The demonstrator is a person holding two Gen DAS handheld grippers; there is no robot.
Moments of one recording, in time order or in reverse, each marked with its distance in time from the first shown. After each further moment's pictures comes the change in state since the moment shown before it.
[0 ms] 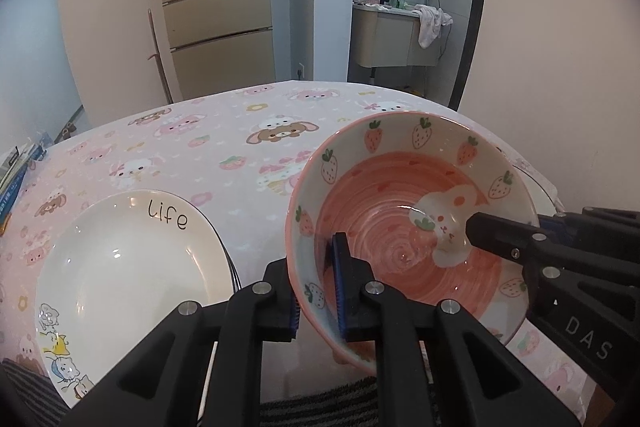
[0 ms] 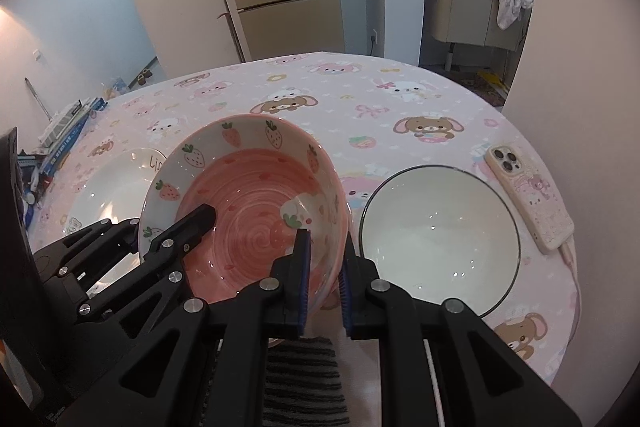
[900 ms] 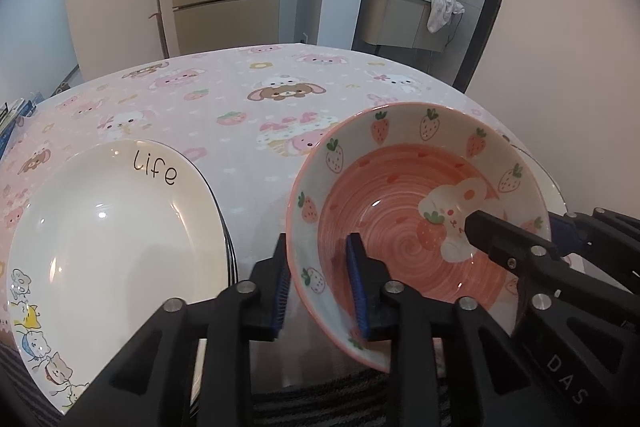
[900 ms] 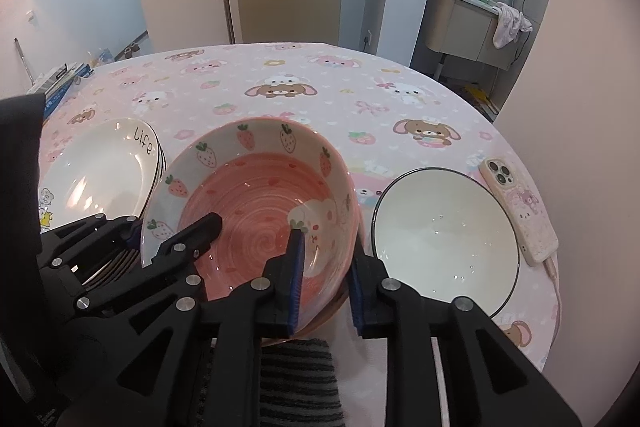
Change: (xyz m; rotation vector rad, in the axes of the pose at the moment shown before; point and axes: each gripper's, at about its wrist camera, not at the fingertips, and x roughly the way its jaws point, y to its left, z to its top) left arm 0.022 0.017 -0.010 -0.091 0.103 -0.047; right arm 0.012 0.027 -0.005 -0.092 0.026 -0.105
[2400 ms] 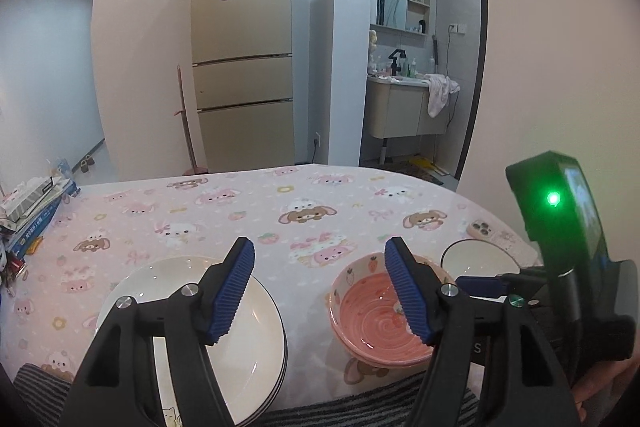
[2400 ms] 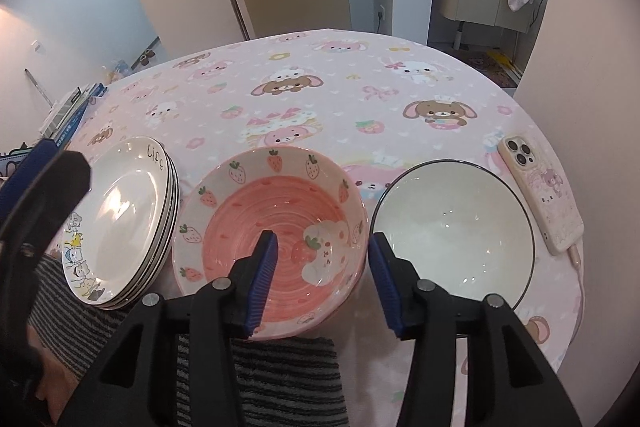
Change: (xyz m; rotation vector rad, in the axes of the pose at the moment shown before) left arm -0.117 -0.008 0.020 0.052 -0.362 0.071; right arm 0.005 -0.028 0.013 0.095 0.079 0.147
